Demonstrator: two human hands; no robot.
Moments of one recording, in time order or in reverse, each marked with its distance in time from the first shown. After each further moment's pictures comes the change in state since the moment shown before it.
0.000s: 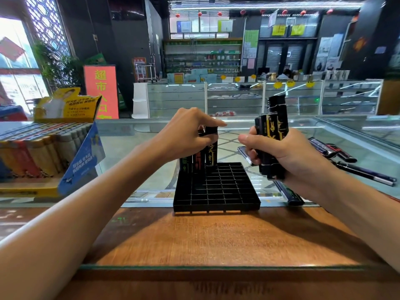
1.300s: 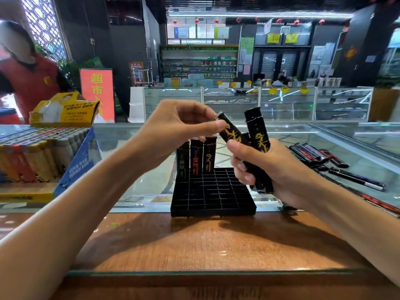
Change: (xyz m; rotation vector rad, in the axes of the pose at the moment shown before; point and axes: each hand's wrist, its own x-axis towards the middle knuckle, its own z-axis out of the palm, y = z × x) left_hand -0.018 0.011 -0.019 -0.916 0.060 -0.096; right_hand -0.004 0.000 0.007 -0.065 -0.281 -0.043
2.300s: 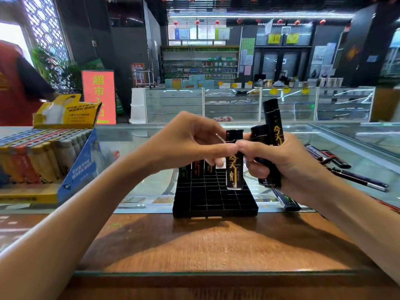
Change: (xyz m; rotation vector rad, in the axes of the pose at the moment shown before) left_hand -0.007 0.005 0.007 0.207 -0.243 0.029; right_hand 0.001 -0.003 -0.008 0.133 0.131 -0.036
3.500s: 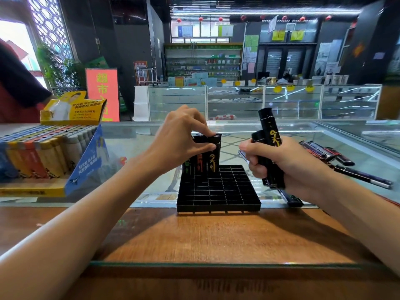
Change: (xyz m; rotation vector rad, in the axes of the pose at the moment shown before) left_hand 0.003 -0.026 -0.006 0.754 0.346 0.037; right_hand 0.000 0.003 -0.003 -0.067 0.029 0.173
